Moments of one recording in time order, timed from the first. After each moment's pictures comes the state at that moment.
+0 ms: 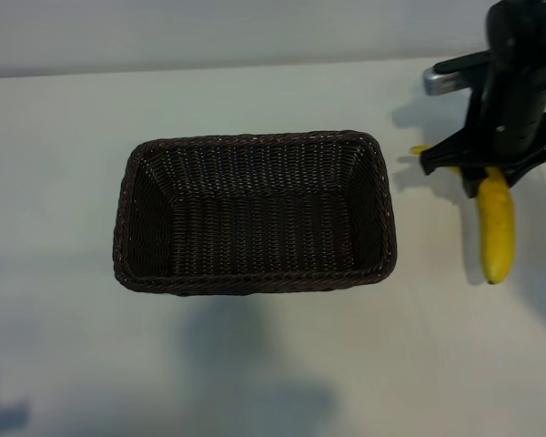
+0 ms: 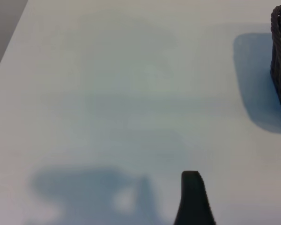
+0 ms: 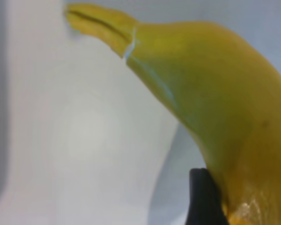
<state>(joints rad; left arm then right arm) 0.10 -0.01 -0.51 -0.01 1.06 0.01 0.29 1.93 -1.37 -0.10 1.04 0.15</state>
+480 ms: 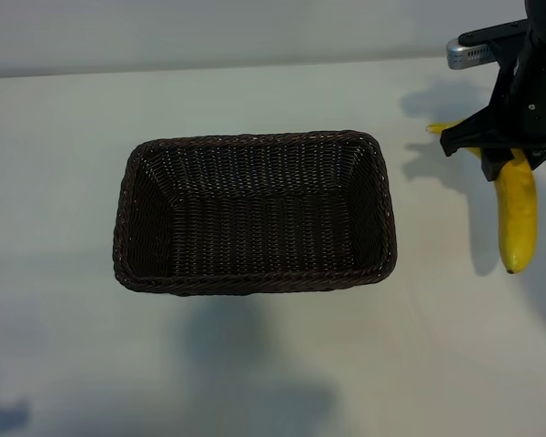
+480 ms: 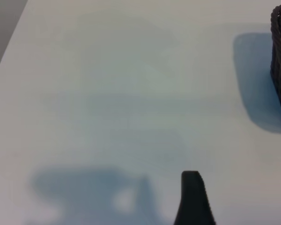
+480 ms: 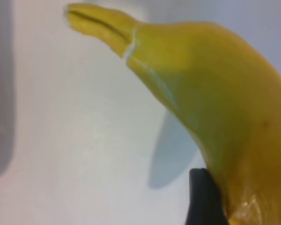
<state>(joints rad) 0.10 -0.01 -0.51 -0.01 1.06 0.01 0.27 1.84 -1.37 -0.06 1.08 0.10</state>
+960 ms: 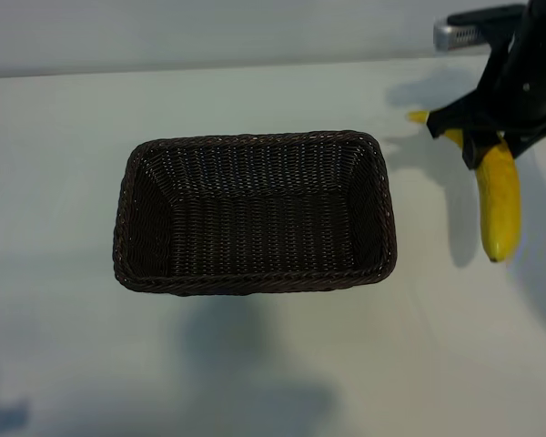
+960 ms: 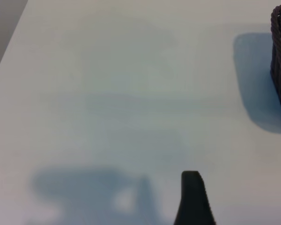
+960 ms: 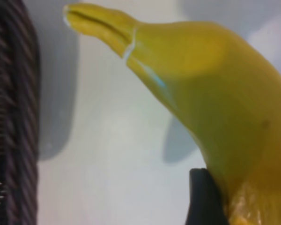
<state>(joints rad) 0.10 -0.01 -0.51 -0.01 1.06 0.01 0.27 1.84 -1.48 0.02 1.17 0.05</state>
